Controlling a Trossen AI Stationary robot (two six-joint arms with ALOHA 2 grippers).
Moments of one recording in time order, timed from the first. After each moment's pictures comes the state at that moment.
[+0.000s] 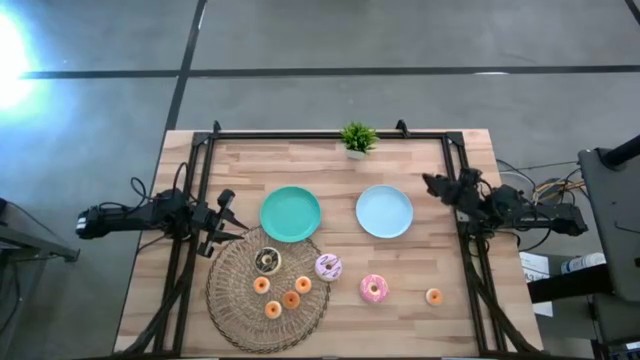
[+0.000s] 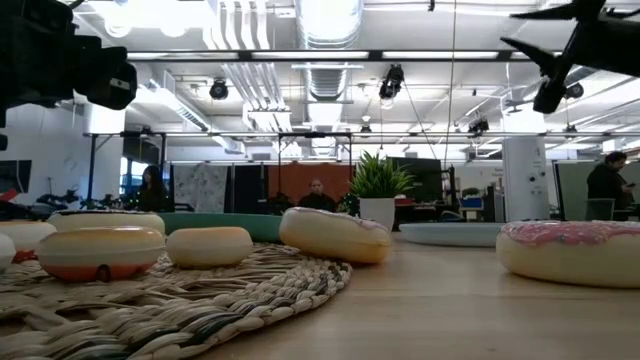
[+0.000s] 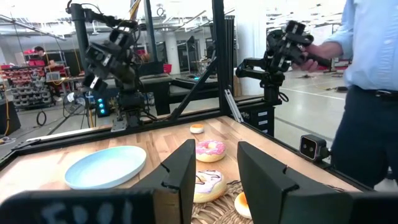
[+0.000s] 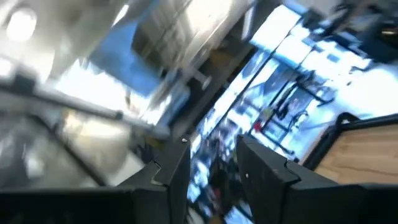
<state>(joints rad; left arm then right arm) 0.04 0.04 0.01 0.07 0.37 0.07 0.00 0.03 0.01 0.49 0.35 0.92</state>
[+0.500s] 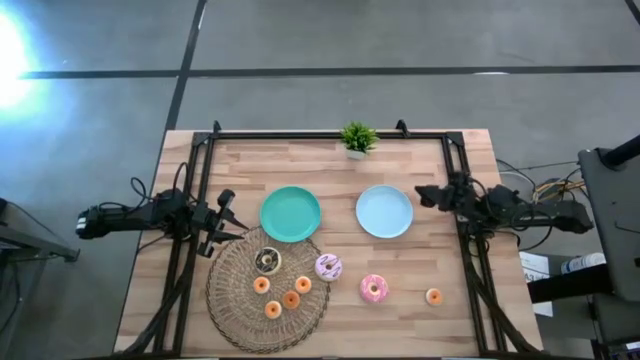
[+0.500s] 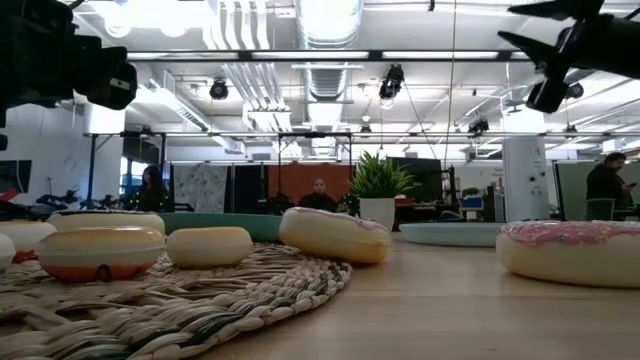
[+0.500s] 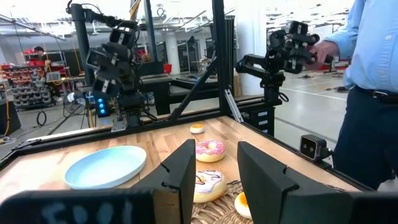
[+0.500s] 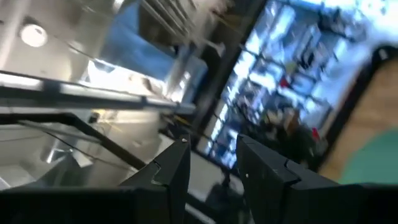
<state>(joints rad) 0.04 0.04 0.01 0.07 0.37 0.07 0.00 0.13 0.01 0.52 0.17 1.16</state>
